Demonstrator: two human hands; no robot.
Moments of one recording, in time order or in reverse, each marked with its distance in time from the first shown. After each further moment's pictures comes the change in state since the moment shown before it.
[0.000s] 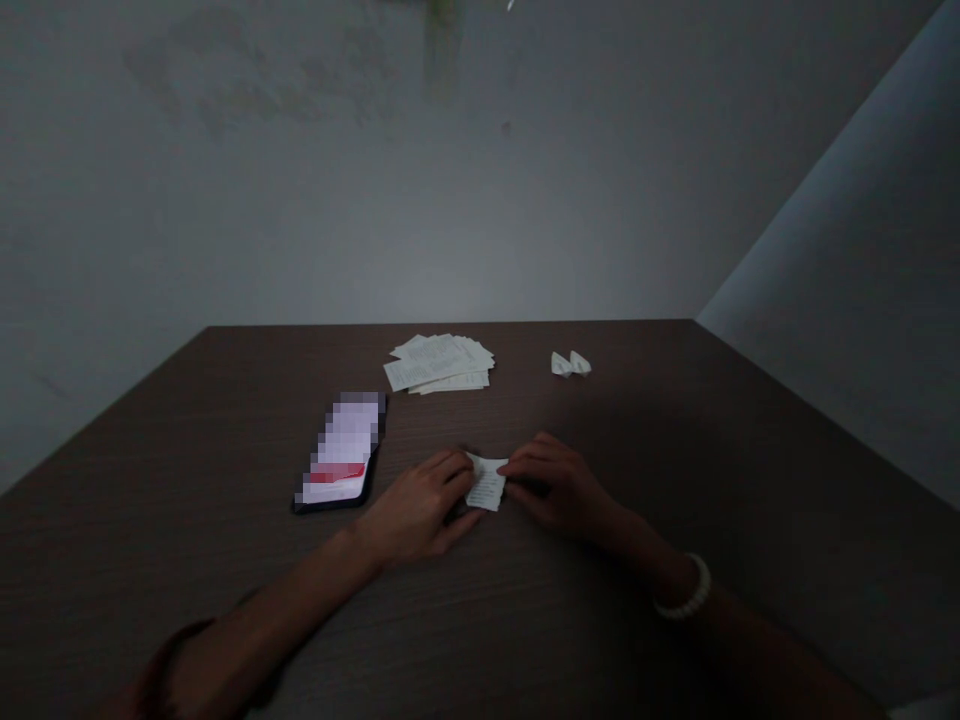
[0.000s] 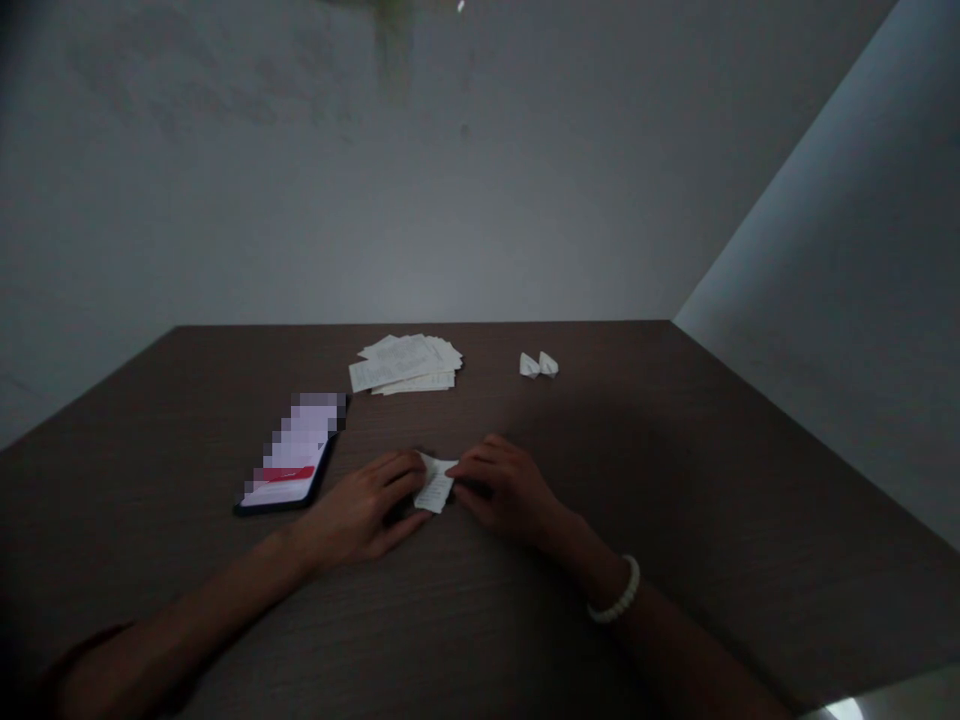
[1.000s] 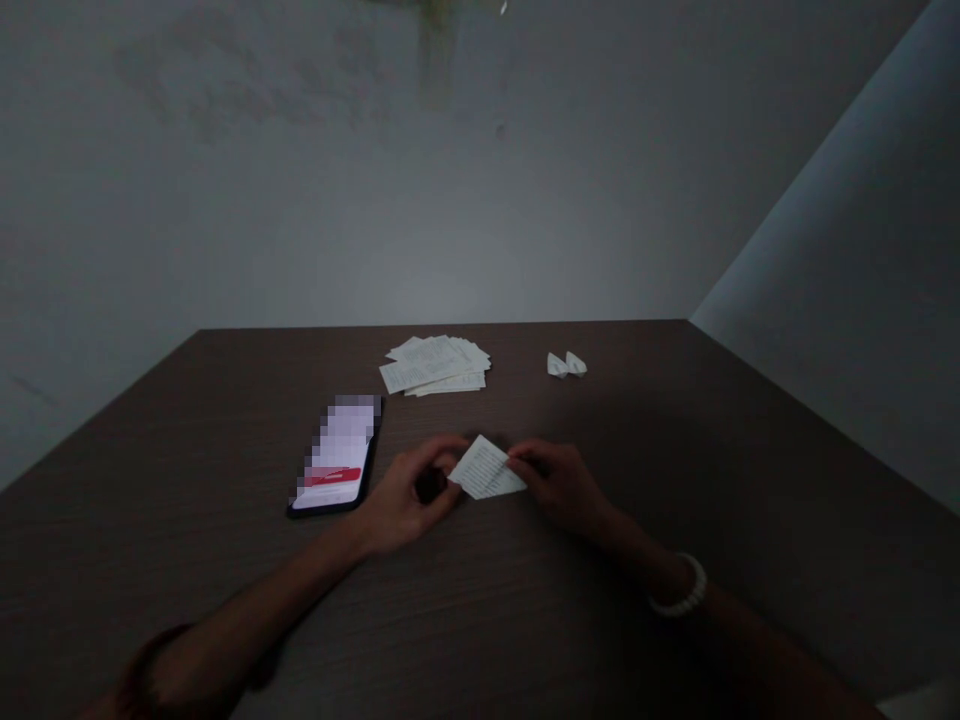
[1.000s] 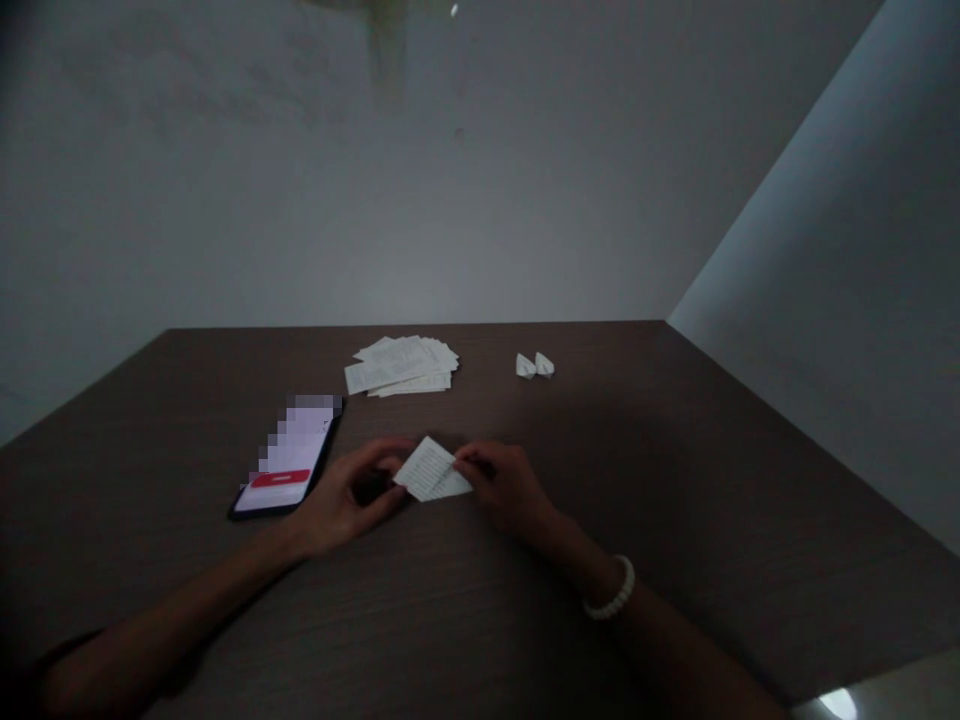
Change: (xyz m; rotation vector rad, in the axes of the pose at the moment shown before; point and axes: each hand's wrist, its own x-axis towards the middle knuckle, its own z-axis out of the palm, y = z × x) left_hand 0.000 -0.008 -0.007 -0.534 0.195 -0.201; right_hand 0.008 -0.009 0.000 0.216 0.125 0.366
